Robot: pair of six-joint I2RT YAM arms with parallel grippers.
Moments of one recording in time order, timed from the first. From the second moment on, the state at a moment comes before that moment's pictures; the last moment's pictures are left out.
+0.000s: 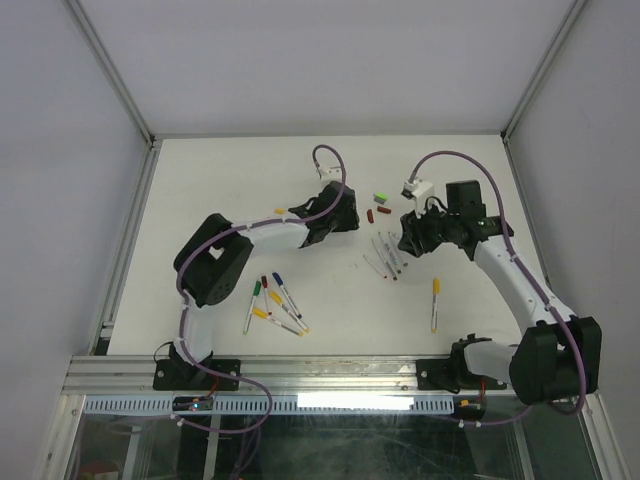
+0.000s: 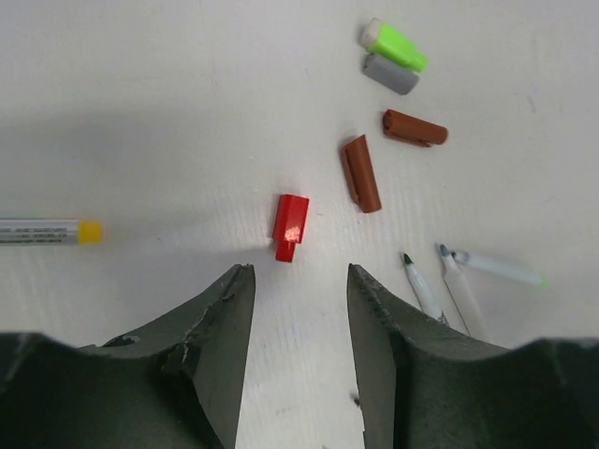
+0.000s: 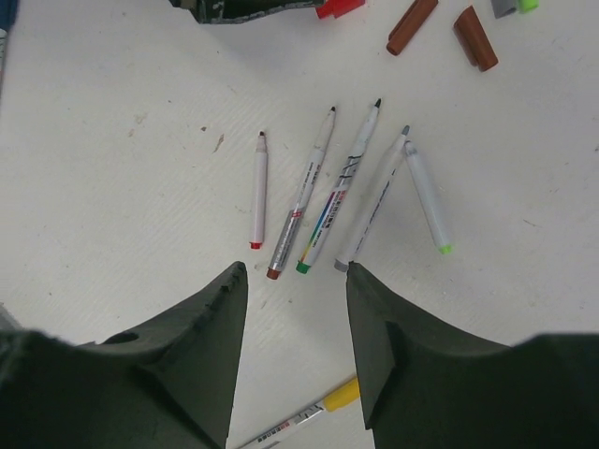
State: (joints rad) left arm -0.78 2.07 1.38 0.03 -0.25 -0.68; right arm 0.19 1.22 0.92 -0.60 -0.49 -0.38
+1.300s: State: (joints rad) left arm -0.76 1.04 0.40 0.41 0.01 -0.41; right arm 0.09 1.04 0.70 -0.81 -0.43 -0.70
